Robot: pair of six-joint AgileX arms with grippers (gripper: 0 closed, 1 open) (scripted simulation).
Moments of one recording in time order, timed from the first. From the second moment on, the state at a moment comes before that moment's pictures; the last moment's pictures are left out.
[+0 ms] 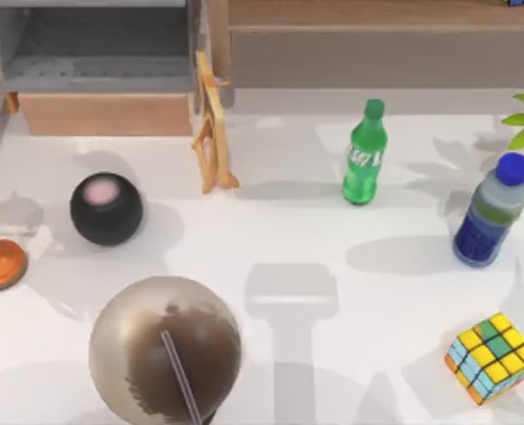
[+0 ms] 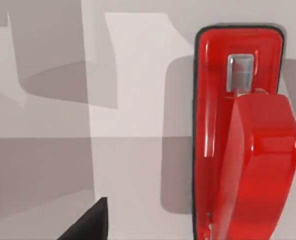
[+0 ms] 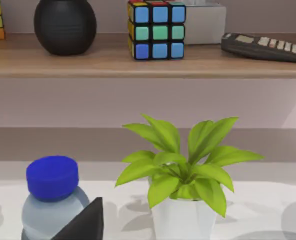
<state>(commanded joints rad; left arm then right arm) 0.34 2.54 2.40 -1.38 0.02 0.38 0.00 0.00 0.00 0.00 0.00 0.00</state>
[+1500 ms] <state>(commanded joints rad) 0.86 1.85 0.90 1.08 0.50 1.66 0.00 0.00 0.00 0.00 0.00 0.00</state>
